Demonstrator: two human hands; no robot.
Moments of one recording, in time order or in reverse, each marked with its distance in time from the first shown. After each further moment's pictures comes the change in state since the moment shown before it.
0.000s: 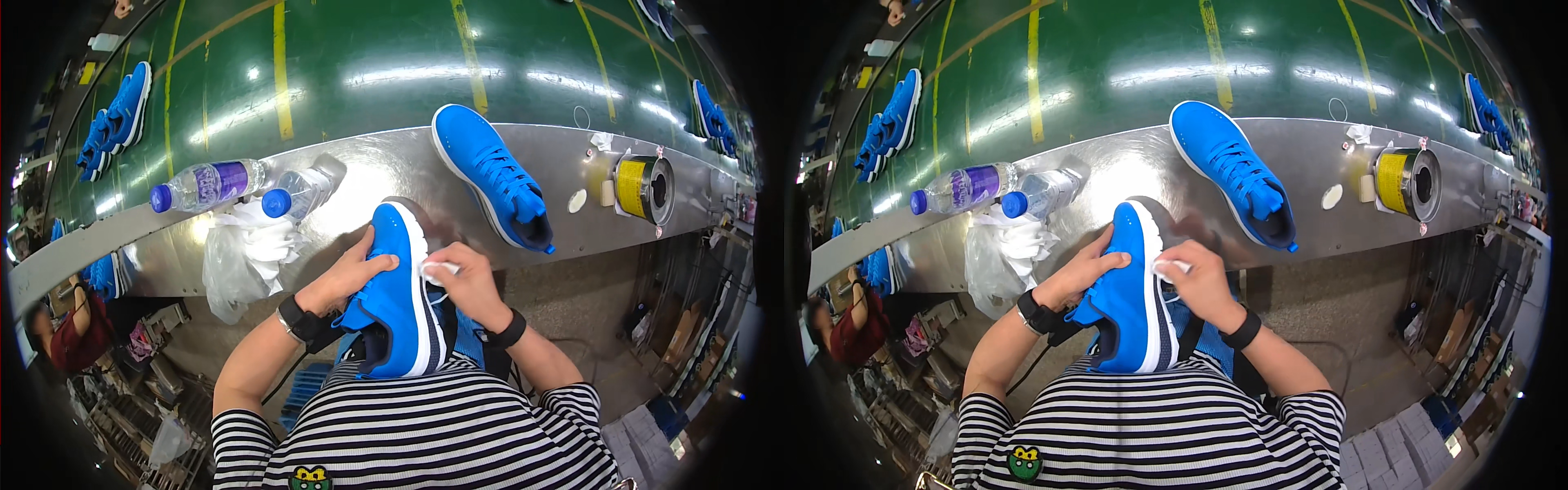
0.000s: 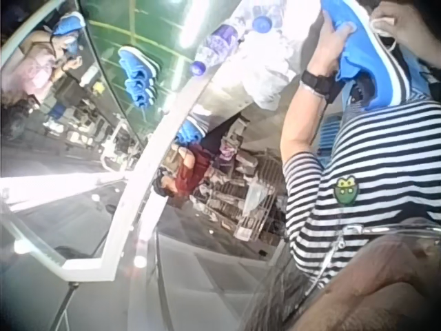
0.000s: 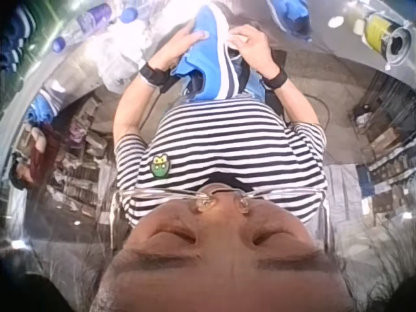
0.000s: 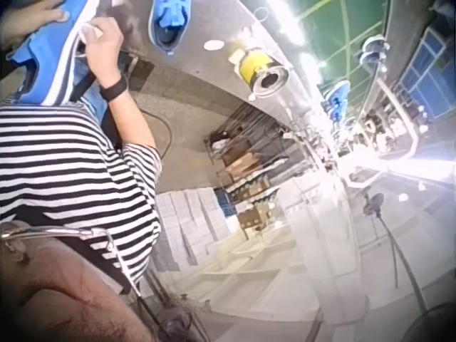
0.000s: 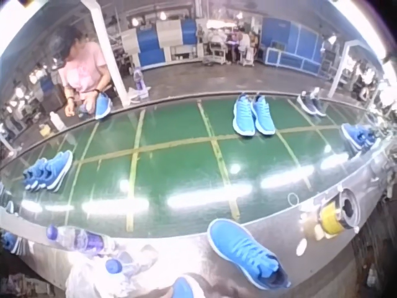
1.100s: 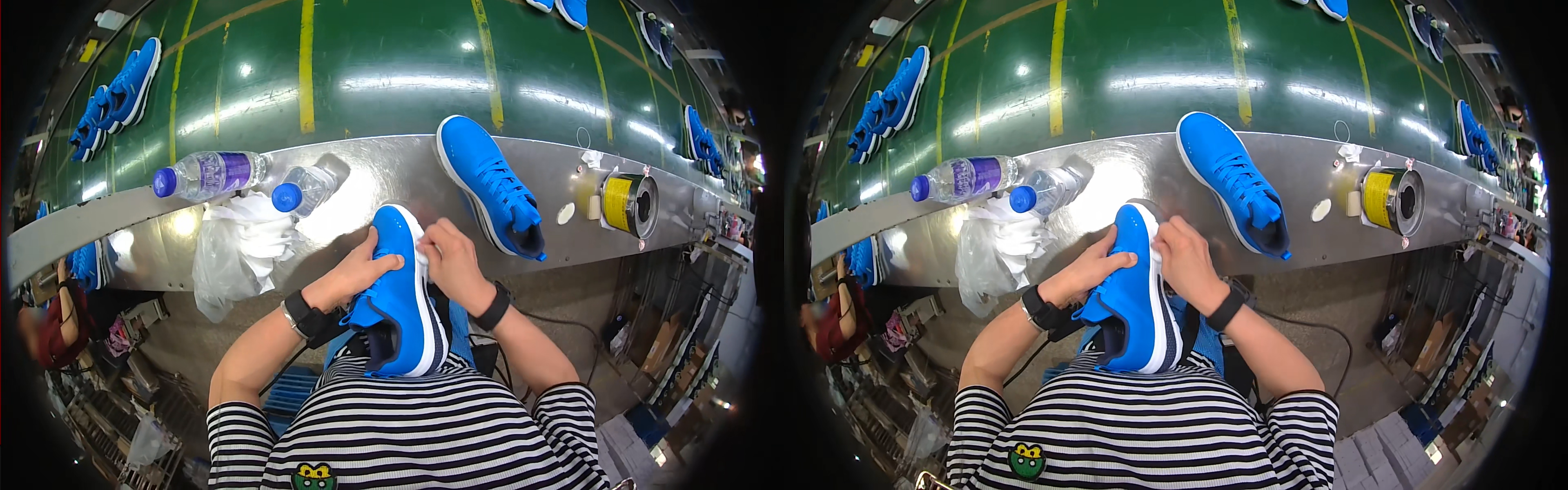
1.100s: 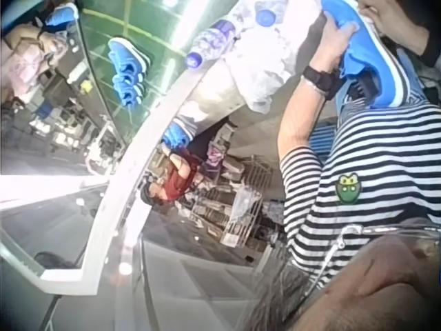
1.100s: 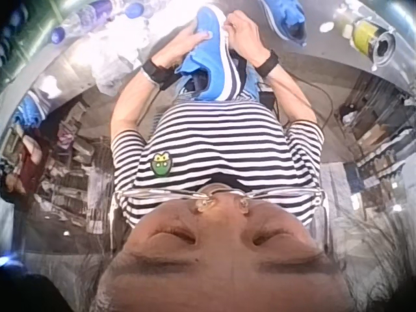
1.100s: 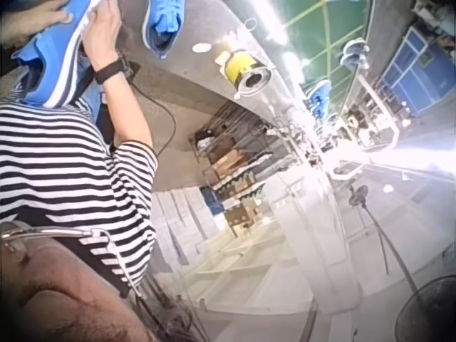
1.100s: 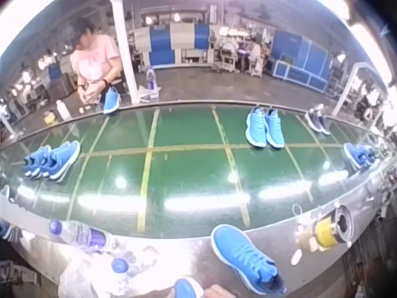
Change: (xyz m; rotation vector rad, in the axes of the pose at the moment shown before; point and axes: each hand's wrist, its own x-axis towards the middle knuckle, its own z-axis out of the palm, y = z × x) left_hand -0.004 0.016 0.008 0.085 0.020 -0.026; right_hand 0.036 -0.011 0.013 -0.415 0.023 -0.209
